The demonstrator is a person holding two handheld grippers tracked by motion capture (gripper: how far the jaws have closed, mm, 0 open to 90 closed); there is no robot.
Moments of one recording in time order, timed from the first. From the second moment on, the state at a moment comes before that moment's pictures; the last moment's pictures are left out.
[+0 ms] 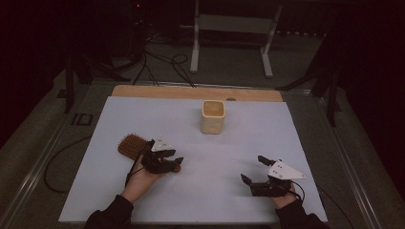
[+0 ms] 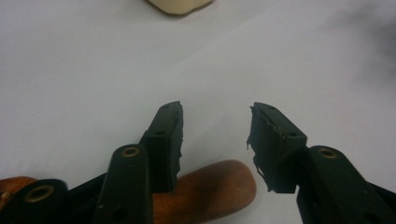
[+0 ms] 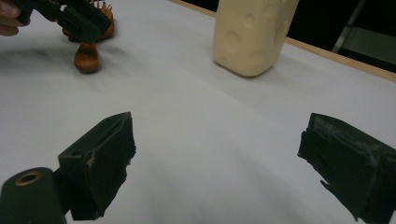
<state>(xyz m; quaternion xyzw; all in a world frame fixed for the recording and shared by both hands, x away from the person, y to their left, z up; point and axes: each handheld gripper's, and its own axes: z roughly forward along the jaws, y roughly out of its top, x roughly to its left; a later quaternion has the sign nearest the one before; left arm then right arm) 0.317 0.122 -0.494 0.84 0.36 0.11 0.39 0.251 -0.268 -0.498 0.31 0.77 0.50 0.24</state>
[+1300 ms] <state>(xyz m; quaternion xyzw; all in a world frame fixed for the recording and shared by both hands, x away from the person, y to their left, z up) 0.324 0.117 -0.505 0.87 0.37 0.09 0.33 0.252 -0.268 -0.499 0.31 0.78 0.50 0.24</state>
